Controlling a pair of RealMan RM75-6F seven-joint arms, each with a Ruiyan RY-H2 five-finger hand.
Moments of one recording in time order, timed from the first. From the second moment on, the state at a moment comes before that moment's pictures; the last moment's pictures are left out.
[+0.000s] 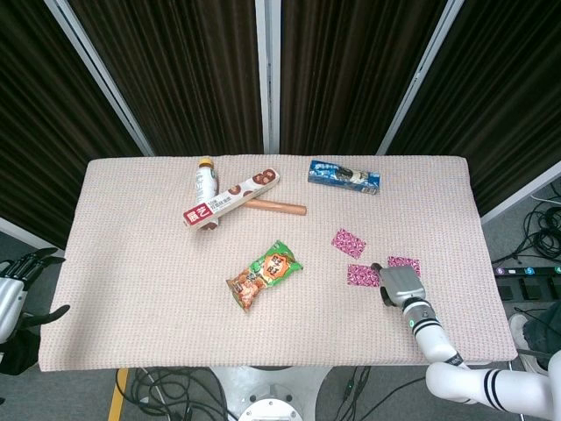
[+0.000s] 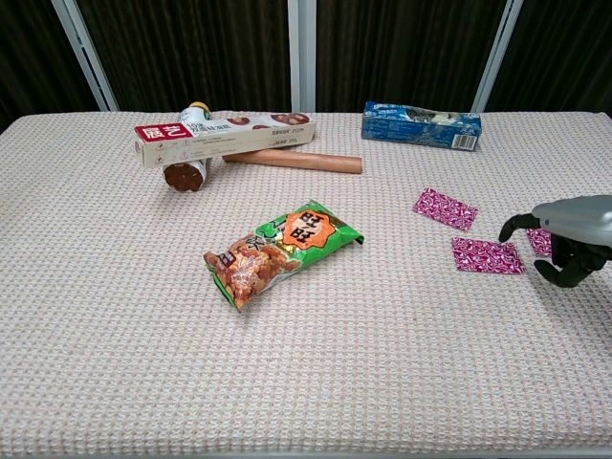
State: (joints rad) left arm -0.12 -1.06 0.00 -1.47 1.61 1.54 -0.36; right arm 0.72 -1.42 -0.04 -1.59 -0.67 0.95 -0.60
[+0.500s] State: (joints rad) left arm -0.12 -1.06 -0.01 -1.42 1.59 1.53 -0.43; right arm 0.74 -1.65 0.13 -1.42 -0.71 1.25 -0.69
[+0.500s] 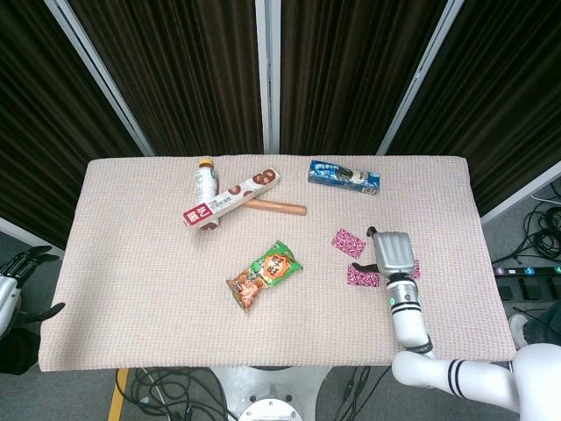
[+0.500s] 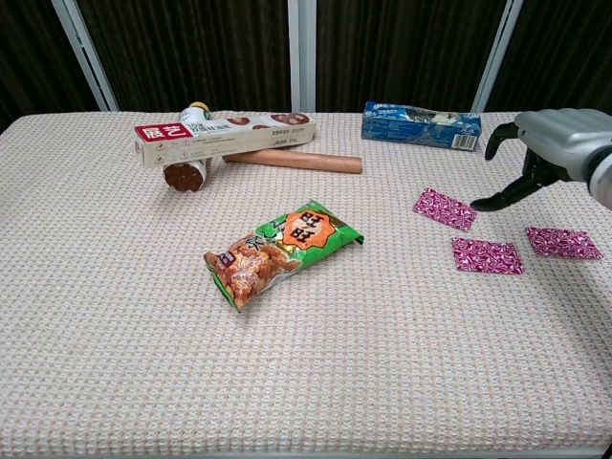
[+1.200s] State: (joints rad) left arm -0.12 -1.06 -0.02 -1.33 1.57 1.51 -0.54; right arm 0.83 -1.95 0.33 -1.01 -0.52 1.16 -0.98
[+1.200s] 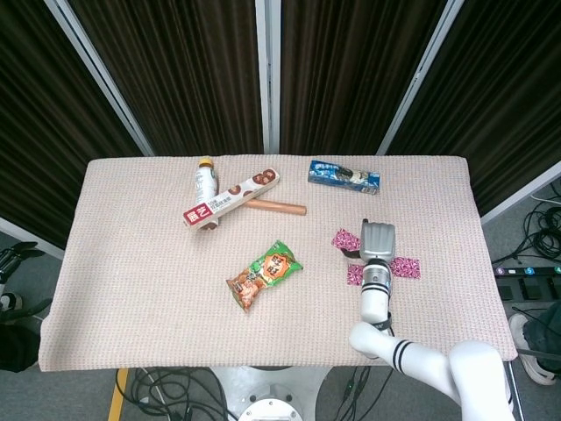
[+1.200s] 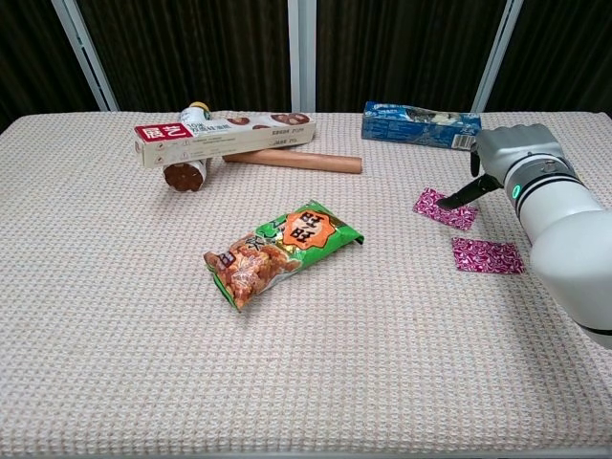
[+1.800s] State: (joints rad) left arm -0.12 -1.07 -0.02 -1.32 1.57 1.51 -0.52; right arm 0.82 -1.96 0.35 -0.93 -0.51 1.05 -0.95
